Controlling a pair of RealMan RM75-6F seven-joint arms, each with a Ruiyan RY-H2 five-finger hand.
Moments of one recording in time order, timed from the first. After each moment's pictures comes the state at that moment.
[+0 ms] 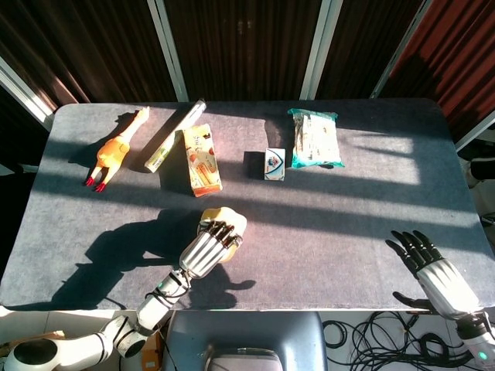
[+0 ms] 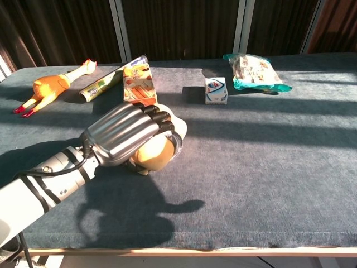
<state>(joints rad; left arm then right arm) -0.66 -1.94 -0.11 -0.99 1.71 1.17 0.52 0.19 -1.08 -0.14 -1.40 -1.81 1.57 0.24</state>
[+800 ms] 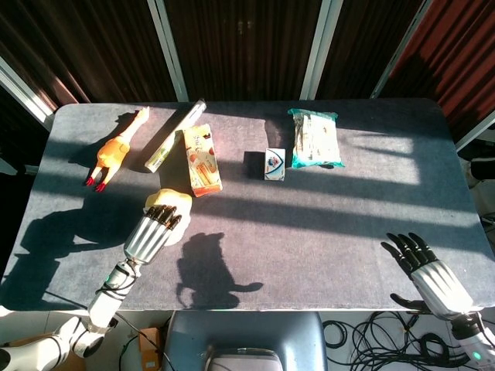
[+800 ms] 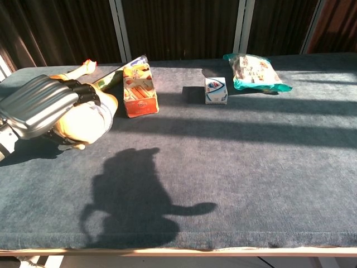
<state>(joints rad) -0.56 -1.71 -0.08 -1.02 1.63 1.31 0.42 0.18 -1.08 -0.13 -1.43 -1.81 1.52 0.18</state>
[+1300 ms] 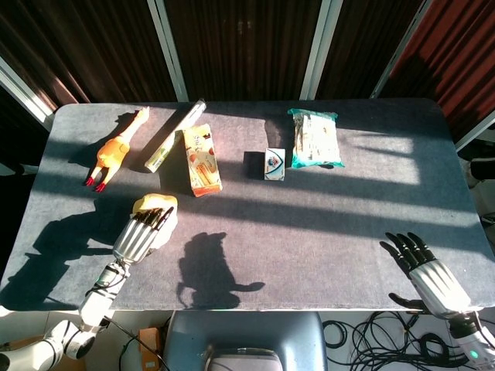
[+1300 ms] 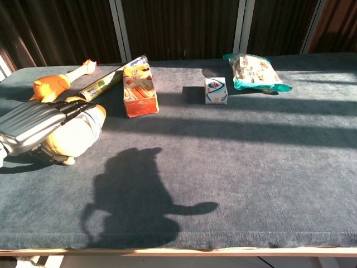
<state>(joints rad) -0.53 -1.70 -0.04 -0.96 1.56 1.20 0.29 0.18 -1.08 -0.12 -1.44 -1.81 1.50 0.18</state>
